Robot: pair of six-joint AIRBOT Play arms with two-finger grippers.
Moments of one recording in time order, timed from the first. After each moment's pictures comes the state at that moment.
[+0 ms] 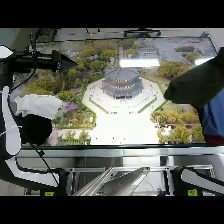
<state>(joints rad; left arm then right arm) 0.11 -1.63 1.81 0.48 -1.49 -1.23 -0.48 -1.33 1.73 -1.03 1.32 1.41</state>
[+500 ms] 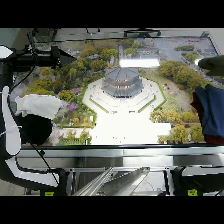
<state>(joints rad) 0.11 -1.63 1.81 0.48 -1.38 -1.25 -0.79 -1.62 2.02 -0.93 1.30 1.42</state>
